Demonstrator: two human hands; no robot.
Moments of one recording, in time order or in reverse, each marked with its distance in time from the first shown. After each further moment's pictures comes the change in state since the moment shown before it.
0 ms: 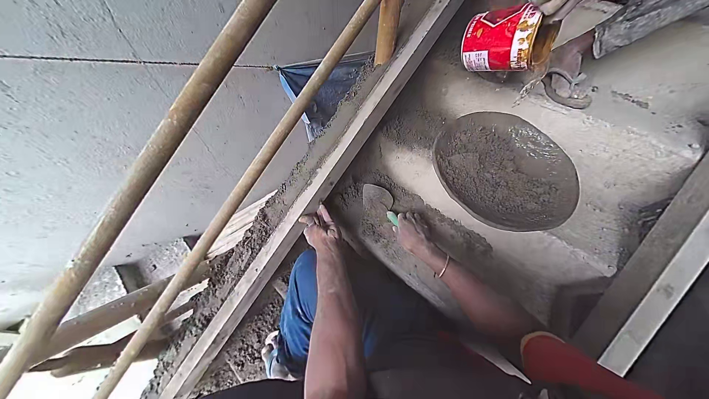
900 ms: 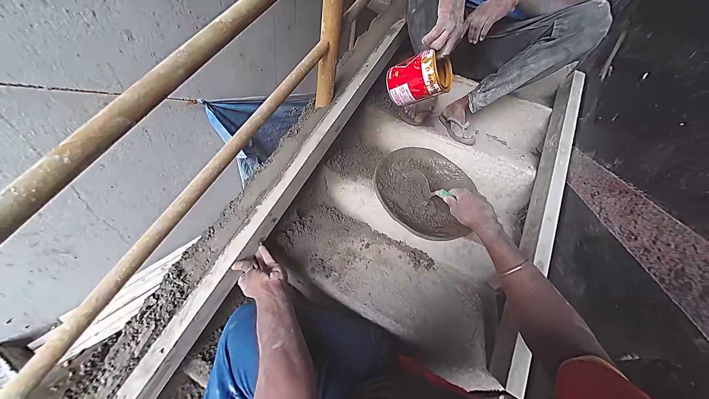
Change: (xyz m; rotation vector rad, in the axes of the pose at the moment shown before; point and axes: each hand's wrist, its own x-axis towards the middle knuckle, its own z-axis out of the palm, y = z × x) left_hand -0.007 -0.004 0.002 0.034 -0.009 0.019; right_hand -0.120 0.167 -0.215 -0.023 0.346 0.485
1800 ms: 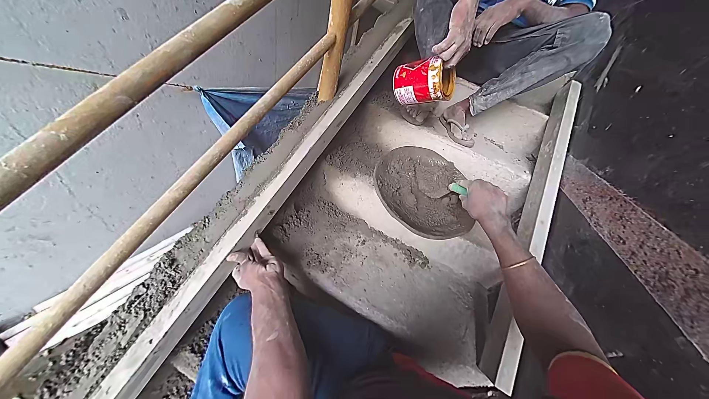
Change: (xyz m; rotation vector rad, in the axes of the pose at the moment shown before) left_hand 0.002 -0.002 0.001 -0.018 0.005 0.018; right_hand 0.005 0.013 -0.017 -0.221 0.214 0.053
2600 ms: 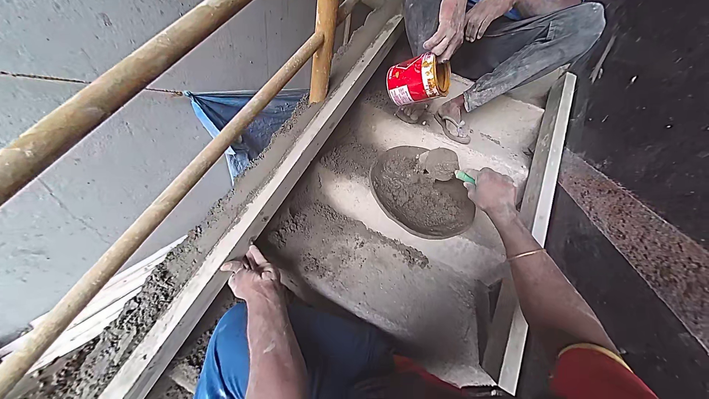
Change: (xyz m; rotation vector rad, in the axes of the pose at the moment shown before) left_hand -0.002 0.001 0.000 0.026 -0.011 -0.012; right_hand 0.015 0.028 -0.006 0.013 0.118 -0.012
